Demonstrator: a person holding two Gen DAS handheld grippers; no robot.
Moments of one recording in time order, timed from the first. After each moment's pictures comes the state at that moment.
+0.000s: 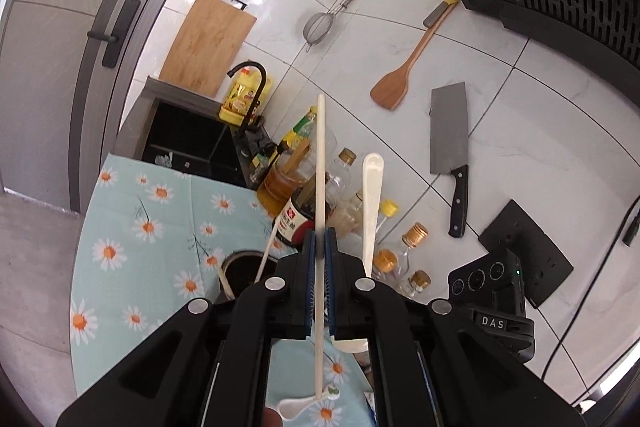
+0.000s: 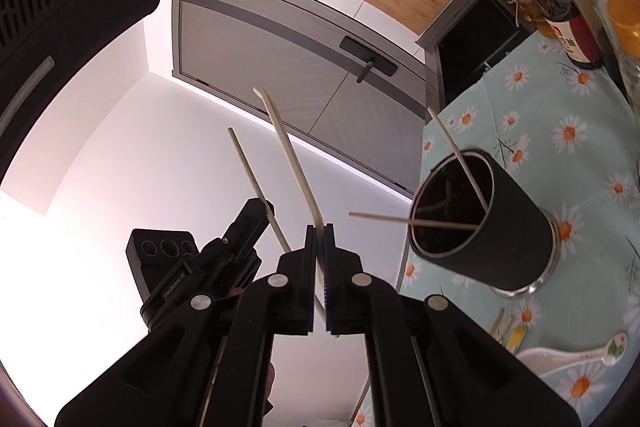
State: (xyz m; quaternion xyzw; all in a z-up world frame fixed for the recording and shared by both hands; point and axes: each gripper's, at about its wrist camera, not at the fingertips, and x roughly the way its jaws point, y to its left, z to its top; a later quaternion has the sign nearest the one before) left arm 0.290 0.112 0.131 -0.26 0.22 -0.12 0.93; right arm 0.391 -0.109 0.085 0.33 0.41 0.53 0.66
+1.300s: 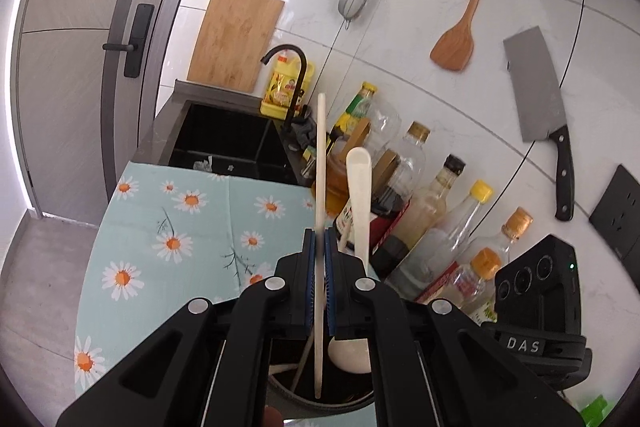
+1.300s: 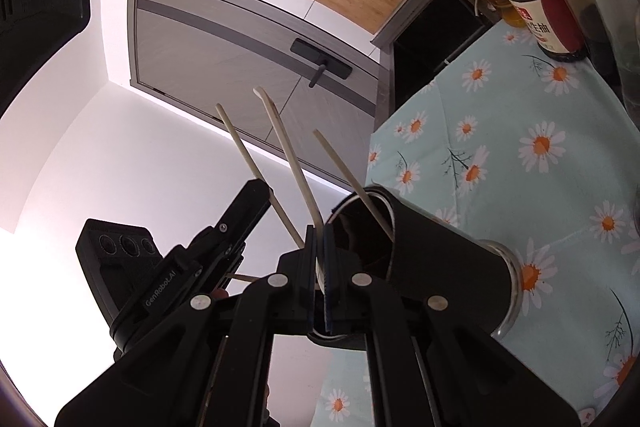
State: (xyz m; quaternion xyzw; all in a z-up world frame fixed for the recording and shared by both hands) left arm 0.379 0.088 0.061 -0.18 0.25 -0.03 0.95; right arm 0.460 -0.082 0.006 0.32 0.43 0.48 0.69
